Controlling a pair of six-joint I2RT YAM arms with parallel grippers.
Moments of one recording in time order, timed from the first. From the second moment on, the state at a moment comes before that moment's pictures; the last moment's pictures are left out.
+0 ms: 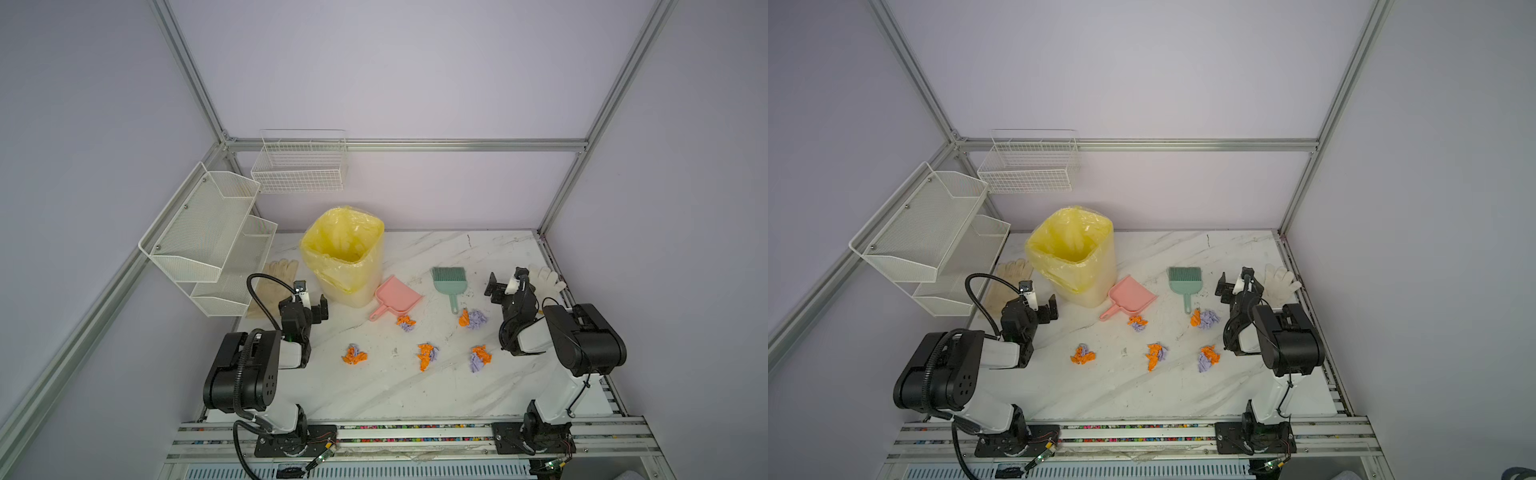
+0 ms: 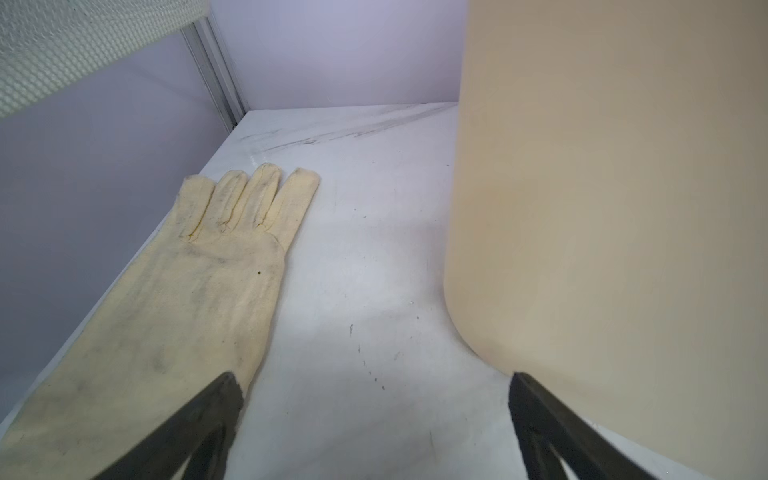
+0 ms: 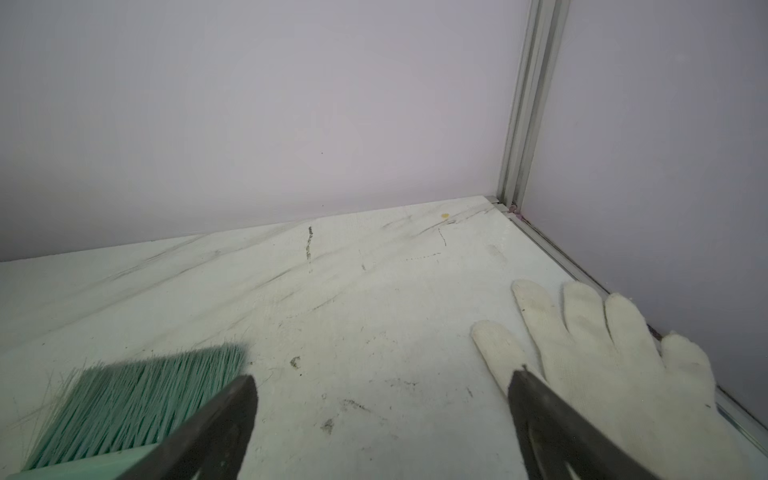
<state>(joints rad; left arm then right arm) 0.05 1.58 0.35 0.90 -0.11 0.04 0.07 1.80 0.45 1.26 0.20 0.08</state>
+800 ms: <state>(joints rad) 0.05 1.58 0.35 0.90 -0.11 0.04 0.07 1.80 0.45 1.26 0.20 0.08</state>
